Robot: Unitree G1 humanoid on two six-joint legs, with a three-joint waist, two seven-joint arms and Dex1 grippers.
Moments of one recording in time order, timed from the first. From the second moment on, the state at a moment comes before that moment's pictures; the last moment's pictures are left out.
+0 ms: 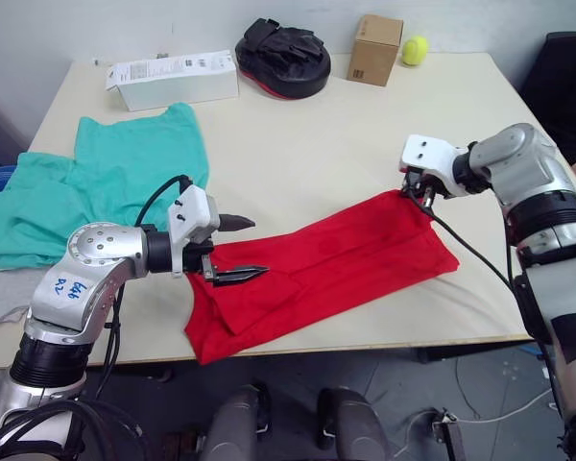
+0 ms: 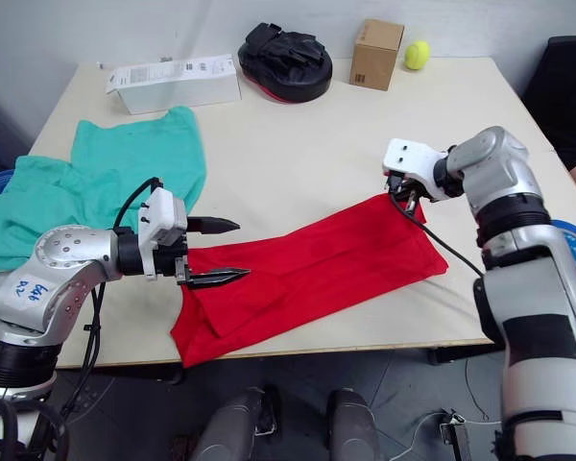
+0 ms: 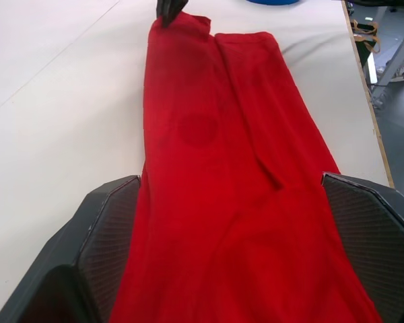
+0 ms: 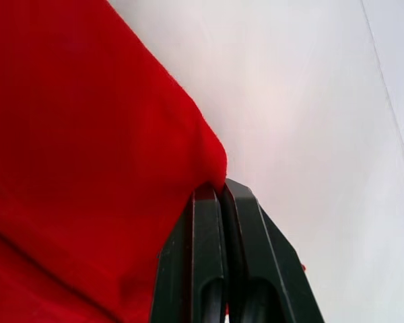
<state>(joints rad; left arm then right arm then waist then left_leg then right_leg) -0.44 0.74 -0.01 -0.31 -0.46 0.60 -0.94 -1.30 -0.64 0.39 1.10 -0.30 0.06 1.13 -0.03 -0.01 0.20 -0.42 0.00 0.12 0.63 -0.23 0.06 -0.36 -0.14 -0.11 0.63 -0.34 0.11</state>
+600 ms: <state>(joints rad) -0.39 0.74 0.03 -0.31 -0.46 0.59 -0.88 -1.40 -0.52 0.41 1.33 -0.44 -0.17 0.84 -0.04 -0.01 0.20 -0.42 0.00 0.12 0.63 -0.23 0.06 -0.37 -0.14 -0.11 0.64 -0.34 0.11</state>
